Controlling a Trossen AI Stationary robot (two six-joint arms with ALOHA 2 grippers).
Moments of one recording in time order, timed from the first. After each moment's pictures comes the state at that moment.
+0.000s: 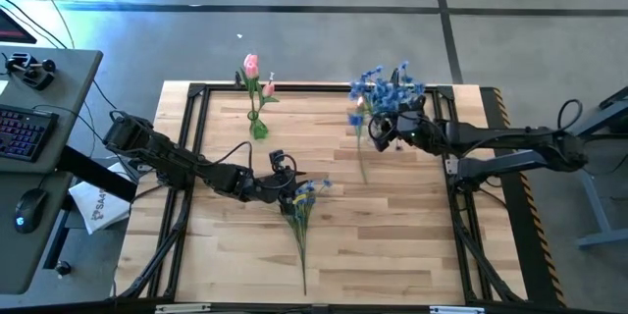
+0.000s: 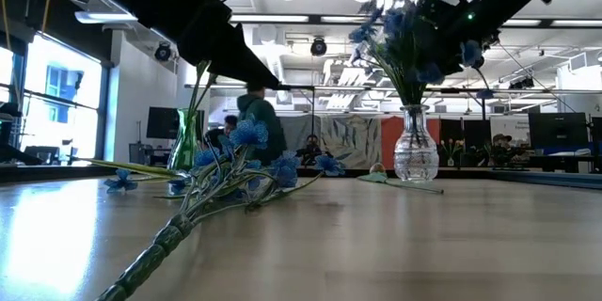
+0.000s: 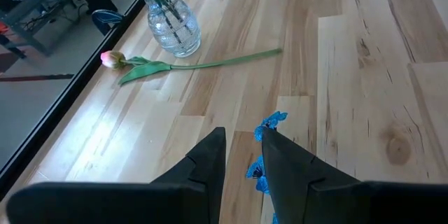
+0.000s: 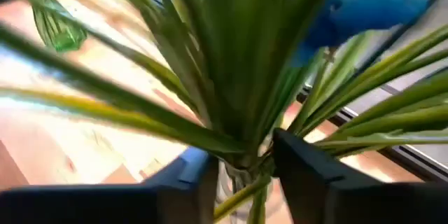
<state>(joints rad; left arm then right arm) -0.29 1.55 0.76 0.18 -0.63 -0.02 -0.21 1.03 0.66 -0.25 0.56 0.31</state>
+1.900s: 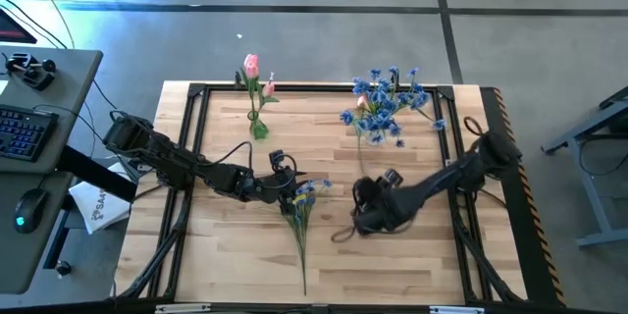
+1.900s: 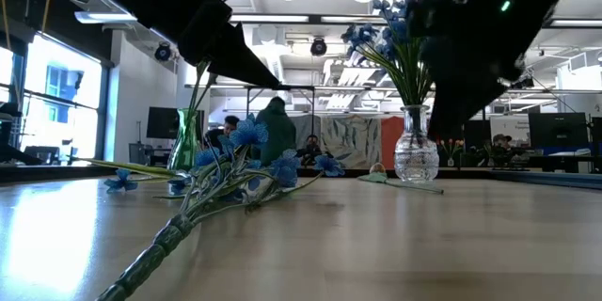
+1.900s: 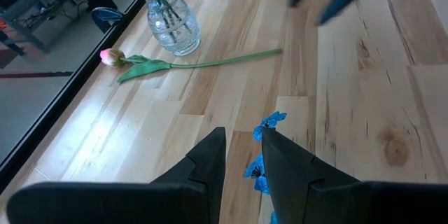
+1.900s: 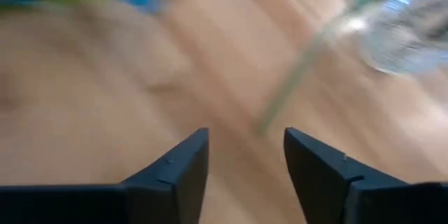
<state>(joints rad) -0.30 1.55 0.76 0.18 -0.63 -0.03 0.46 1.74 1.10 -0.86 0.65 1.10</state>
